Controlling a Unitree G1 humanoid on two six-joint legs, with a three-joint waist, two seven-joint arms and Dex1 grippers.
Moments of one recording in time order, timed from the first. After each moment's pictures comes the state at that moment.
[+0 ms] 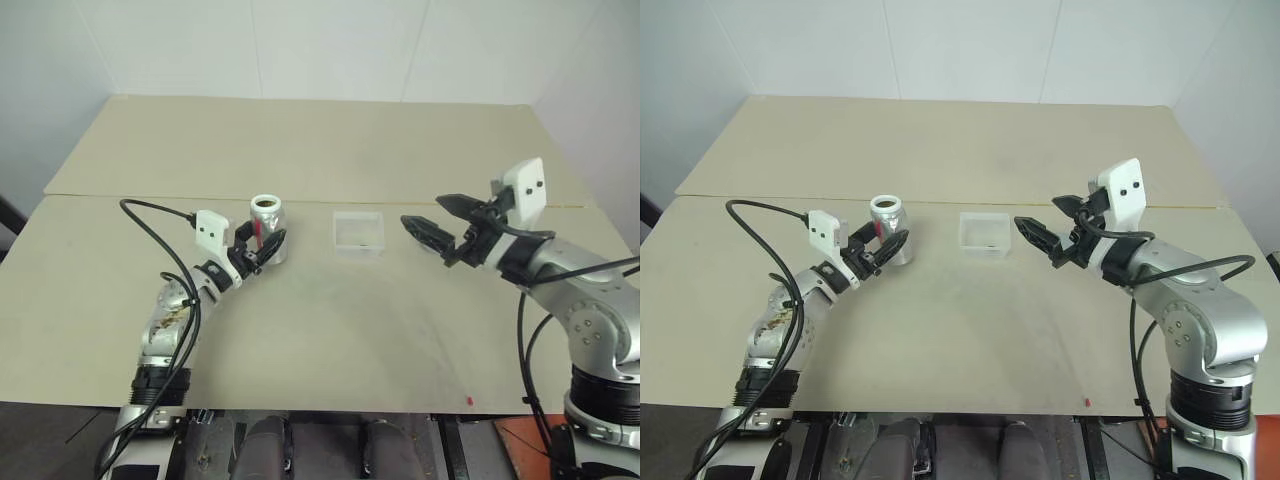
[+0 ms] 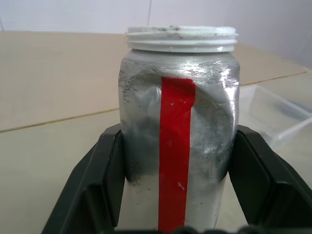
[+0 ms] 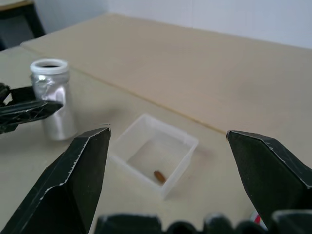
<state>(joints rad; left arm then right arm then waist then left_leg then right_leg) -0.39 0.32 0.07 0.11 -0.41 0.17 -0.58 -0.43 -0.65 -0.25 -0.47 0.65 0.93 0.53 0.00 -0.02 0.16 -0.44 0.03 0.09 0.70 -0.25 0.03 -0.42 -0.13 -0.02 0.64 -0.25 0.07</state>
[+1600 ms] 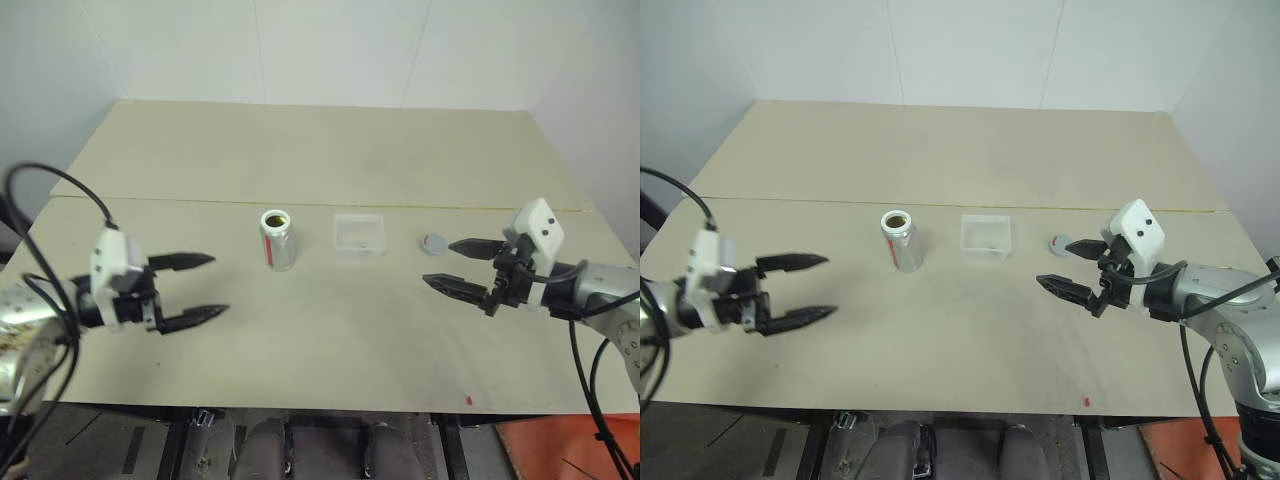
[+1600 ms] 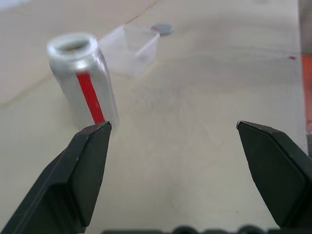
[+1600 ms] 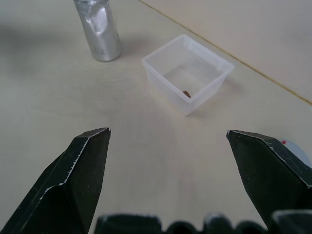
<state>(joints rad) -0.12 0.96 0.32 -0.20 -0.68 0.33 -1.23 -0.24 -0.91 -0.27 -0.47 0.65 0.86 0.83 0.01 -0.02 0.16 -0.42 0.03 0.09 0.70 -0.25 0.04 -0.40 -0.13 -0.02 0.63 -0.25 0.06</state>
